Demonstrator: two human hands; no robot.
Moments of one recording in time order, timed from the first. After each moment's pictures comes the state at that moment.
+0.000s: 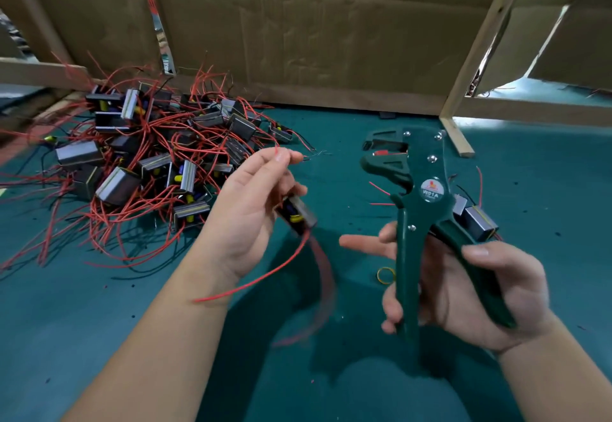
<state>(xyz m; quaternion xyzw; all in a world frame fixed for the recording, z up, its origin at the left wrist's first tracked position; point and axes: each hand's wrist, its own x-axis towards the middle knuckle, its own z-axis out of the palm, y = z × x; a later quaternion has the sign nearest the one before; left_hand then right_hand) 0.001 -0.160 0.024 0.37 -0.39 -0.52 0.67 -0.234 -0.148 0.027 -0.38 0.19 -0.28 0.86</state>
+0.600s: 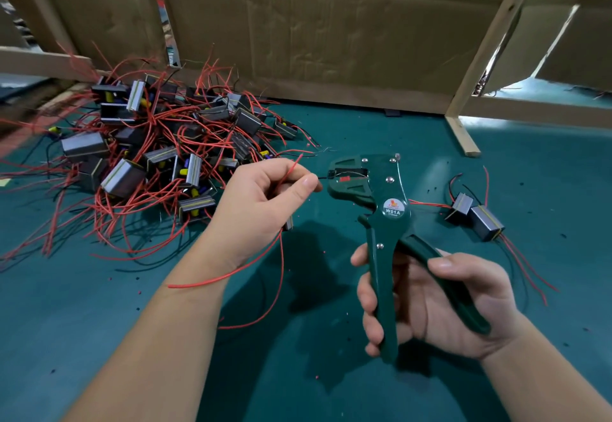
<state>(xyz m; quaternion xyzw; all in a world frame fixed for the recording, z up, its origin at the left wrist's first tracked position) 0.009 -0.152 0.025 0.46 -0.60 -0.34 0.56 -0.218 -0.148 0.015 -0.40 0.11 -0.19 0.89</state>
